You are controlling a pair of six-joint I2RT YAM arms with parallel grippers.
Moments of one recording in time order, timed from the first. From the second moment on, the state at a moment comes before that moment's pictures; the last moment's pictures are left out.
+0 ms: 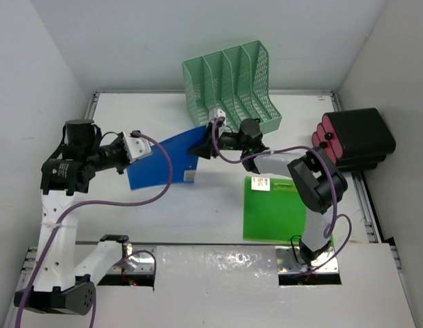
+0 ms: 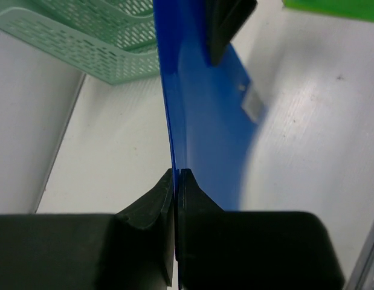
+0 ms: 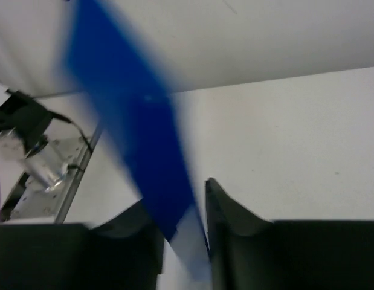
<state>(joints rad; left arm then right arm) -0.02 0.92 1.27 -1.08 0.75 1.03 0.58 1.88 1.01 1.01 -0.95 0.21</state>
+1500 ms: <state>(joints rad) 0.17 1.00 1.10 -0.38 -0.08 0.41 0.71 1.31 0.94 0.42 -0.42 0.00</state>
